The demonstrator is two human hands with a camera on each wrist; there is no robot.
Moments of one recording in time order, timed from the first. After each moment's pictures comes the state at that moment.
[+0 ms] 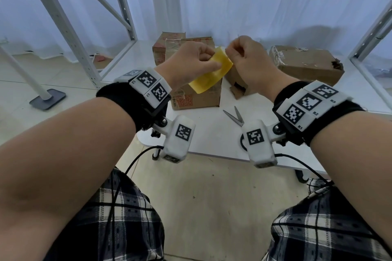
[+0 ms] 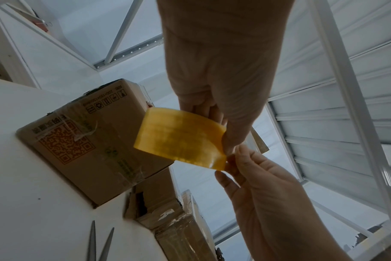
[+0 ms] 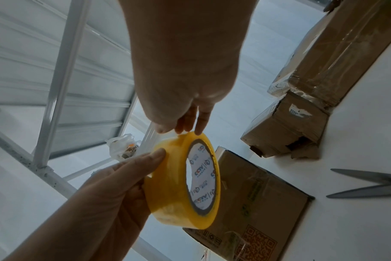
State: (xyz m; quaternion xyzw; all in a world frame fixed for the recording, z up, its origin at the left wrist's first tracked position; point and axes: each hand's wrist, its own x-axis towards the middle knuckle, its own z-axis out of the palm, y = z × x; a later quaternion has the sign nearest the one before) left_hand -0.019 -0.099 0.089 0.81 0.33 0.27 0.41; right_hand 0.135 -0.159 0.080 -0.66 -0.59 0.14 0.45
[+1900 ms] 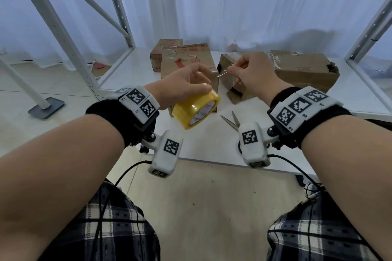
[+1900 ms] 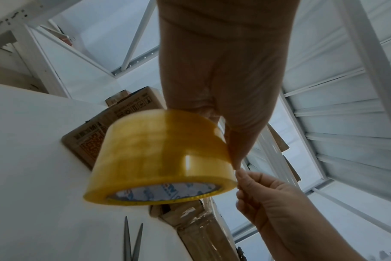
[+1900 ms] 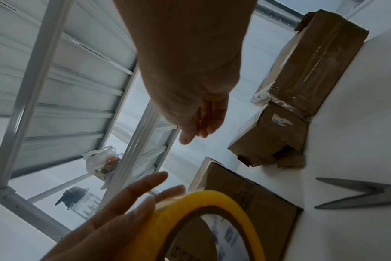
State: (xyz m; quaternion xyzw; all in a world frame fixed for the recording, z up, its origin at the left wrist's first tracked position) left_hand -0.031 -0.099 0.074 0.79 0.35 0.13 0.49; right_hand 0.160 -0.148 0.064 -0.73 -0.52 0.12 0.42
